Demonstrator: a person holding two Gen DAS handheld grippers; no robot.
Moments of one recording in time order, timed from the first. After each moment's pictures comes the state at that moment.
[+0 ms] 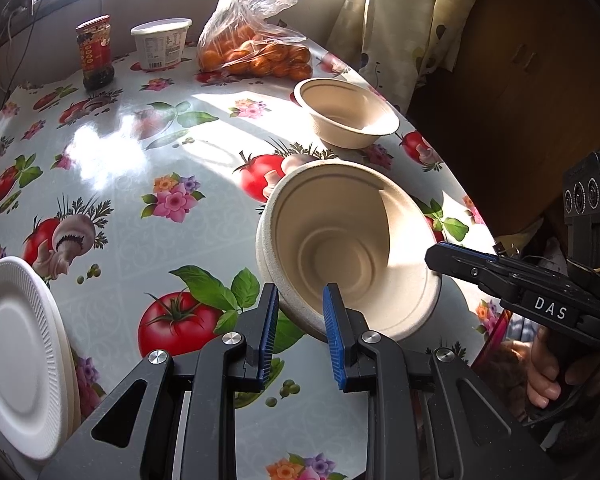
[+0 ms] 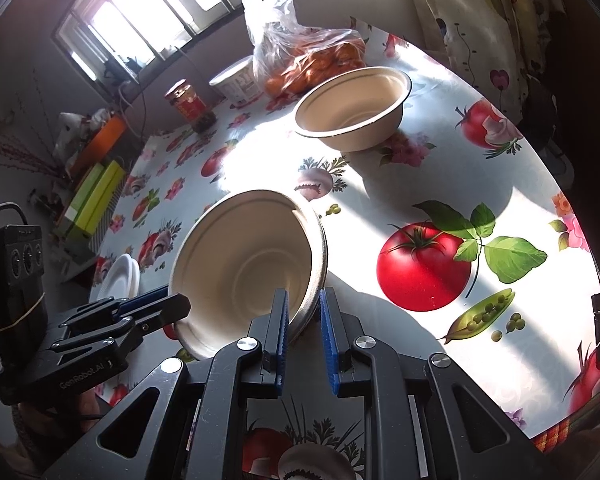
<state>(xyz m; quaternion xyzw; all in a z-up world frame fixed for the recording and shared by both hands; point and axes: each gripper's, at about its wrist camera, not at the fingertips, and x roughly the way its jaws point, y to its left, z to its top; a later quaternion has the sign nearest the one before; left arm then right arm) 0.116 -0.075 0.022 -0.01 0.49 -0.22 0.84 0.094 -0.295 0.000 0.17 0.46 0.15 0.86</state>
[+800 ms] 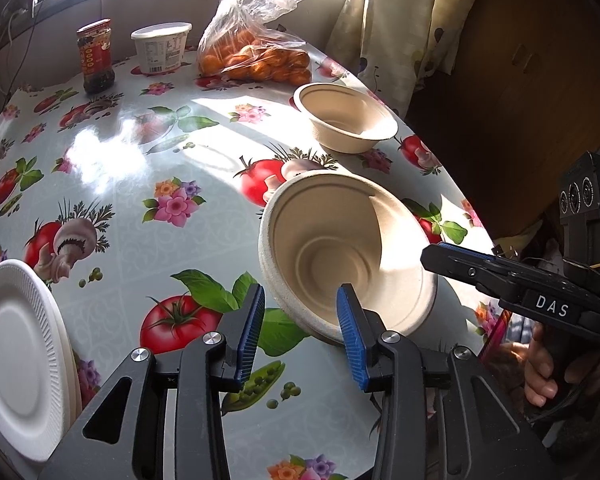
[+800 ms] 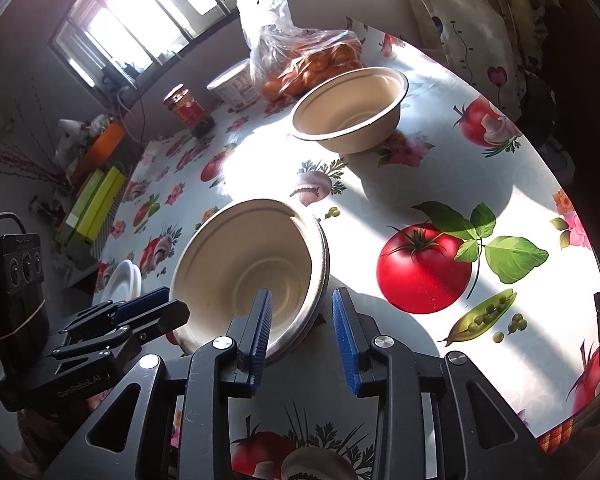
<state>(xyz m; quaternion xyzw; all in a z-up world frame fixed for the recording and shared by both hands) 0.116 -0.074 0.023 -0.02 0.48 -0.22 0.85 0.094 -0.294 -0.002 0.18 0.46 0.15 0.86</state>
